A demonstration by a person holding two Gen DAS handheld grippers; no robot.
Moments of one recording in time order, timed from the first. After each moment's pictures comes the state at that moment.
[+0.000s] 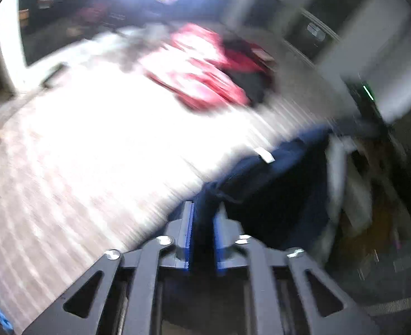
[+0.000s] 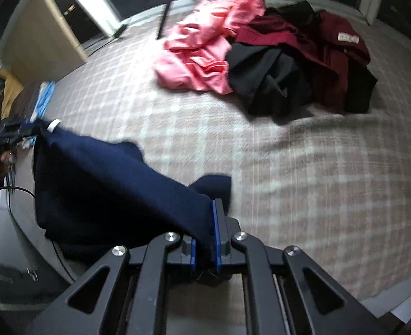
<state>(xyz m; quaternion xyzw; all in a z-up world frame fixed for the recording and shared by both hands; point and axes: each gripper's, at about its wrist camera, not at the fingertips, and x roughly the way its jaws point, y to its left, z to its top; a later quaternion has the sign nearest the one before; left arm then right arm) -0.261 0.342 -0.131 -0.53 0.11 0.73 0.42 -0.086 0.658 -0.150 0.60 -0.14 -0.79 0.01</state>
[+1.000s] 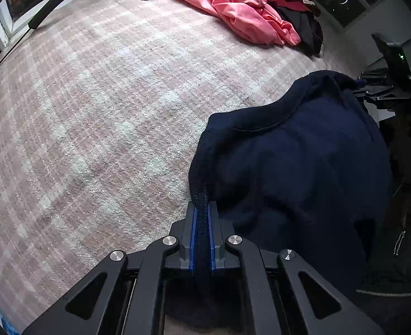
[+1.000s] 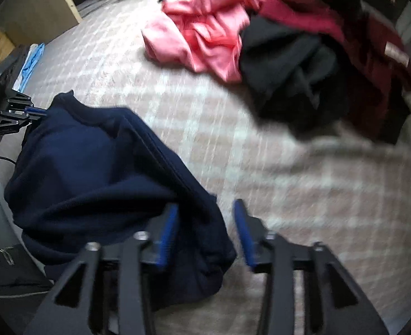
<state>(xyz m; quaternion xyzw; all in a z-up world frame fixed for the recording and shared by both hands) -0.256 0.362 -0.221 -0.61 0.18 0.66 0.41 -0.136 0.650 -0.186 0.63 -0.05 -0.77 0.04</state>
